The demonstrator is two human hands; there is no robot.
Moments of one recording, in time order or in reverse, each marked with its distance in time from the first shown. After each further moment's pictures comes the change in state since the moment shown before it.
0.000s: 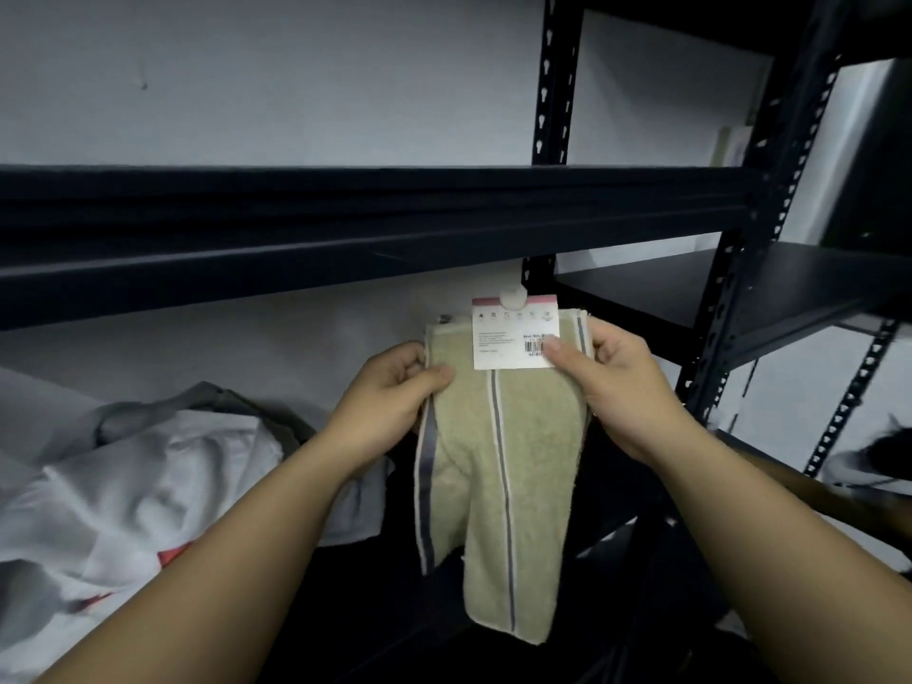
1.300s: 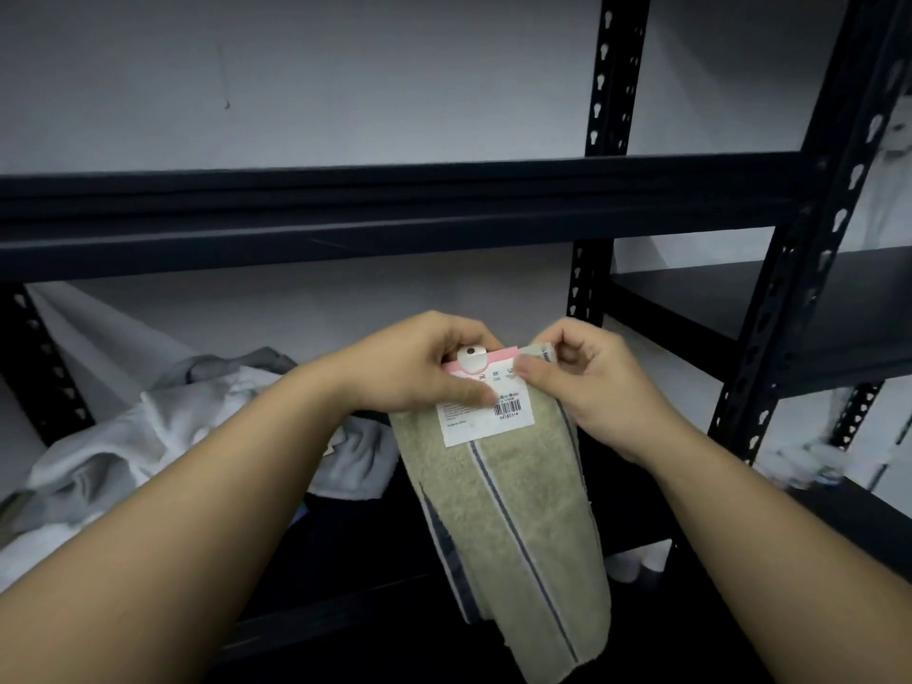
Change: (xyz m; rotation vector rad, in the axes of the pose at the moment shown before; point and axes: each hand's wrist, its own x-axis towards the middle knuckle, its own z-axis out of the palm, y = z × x) left_hand -0.006 0.084 0.054 0.726 -0.296 -0.001; right_hand 0.016 0.011 -0.034 -0.022 -0.364 -0.139
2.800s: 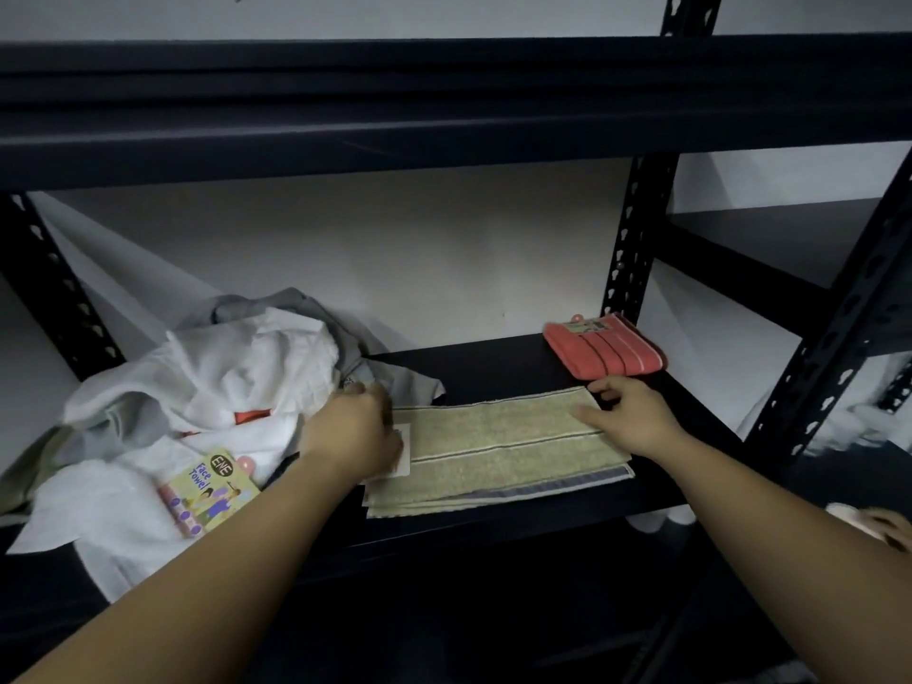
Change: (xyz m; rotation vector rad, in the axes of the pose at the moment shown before) left_hand -0.070 -0.185 0.082 0.639 0.249 -0.683; right_hand -0.003 0.197 -0.026 -0.595 0.029 0.535
